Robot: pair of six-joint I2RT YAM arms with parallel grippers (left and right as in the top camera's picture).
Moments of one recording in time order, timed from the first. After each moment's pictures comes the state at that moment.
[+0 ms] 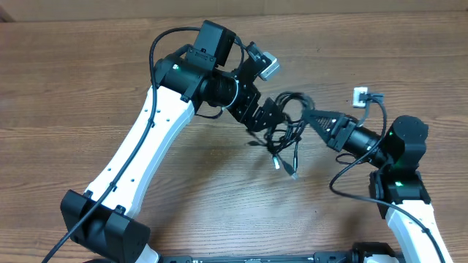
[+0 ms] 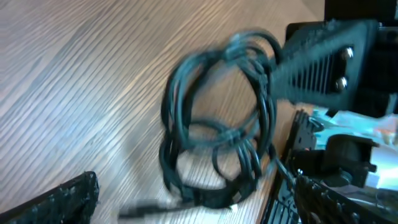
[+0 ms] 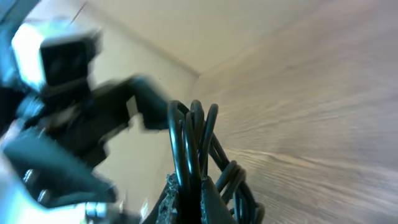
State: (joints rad) left arm -0.47 1.75 1.75 -1.06 0.70 0.18; right arm -0.04 1.03 0.56 0.23 -0.92 0.83
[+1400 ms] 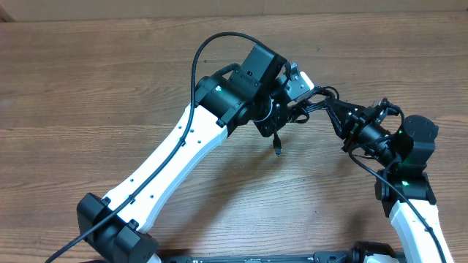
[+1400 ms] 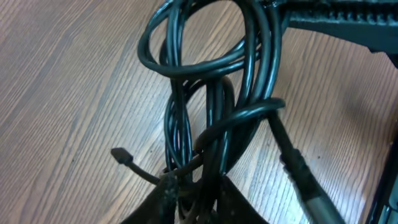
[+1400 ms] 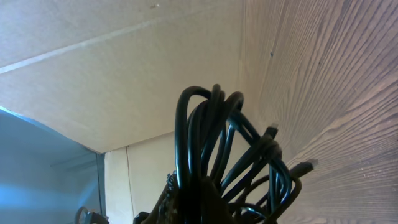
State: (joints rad) left arm -0.69 1.75 1.75 -0.98 0.25 0.28; right arm -0.11 1.03 0.56 0.23 -0.78 1.67
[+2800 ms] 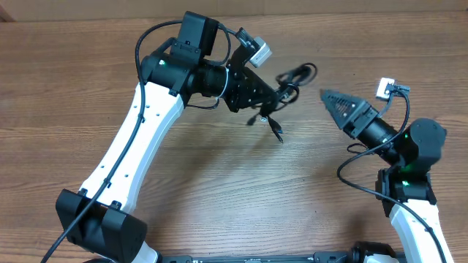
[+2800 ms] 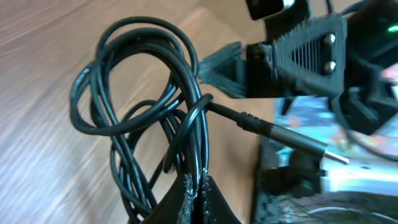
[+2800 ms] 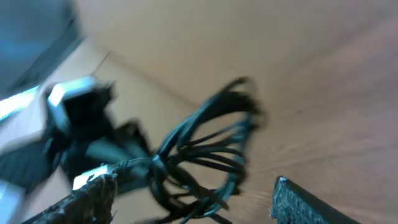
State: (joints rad) left arm -0.39 1.75 1.74 -0.92 0.98 0.21; right arm -0.11 1.03 0.56 0.48 -0.91 1.00
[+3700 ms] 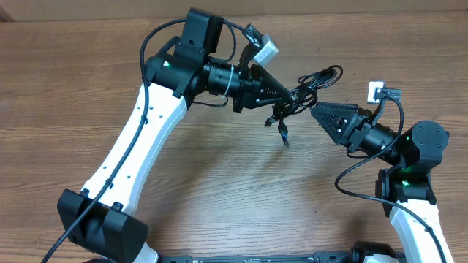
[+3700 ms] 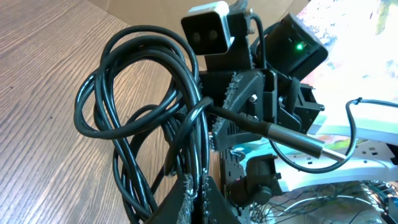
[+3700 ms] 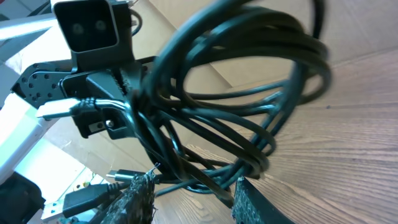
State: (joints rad) left arm -0.42 1.75 1.74 -0.82 1.18 0.21; right arm -0.11 1.03 0.56 0.53 -1.11 0.83
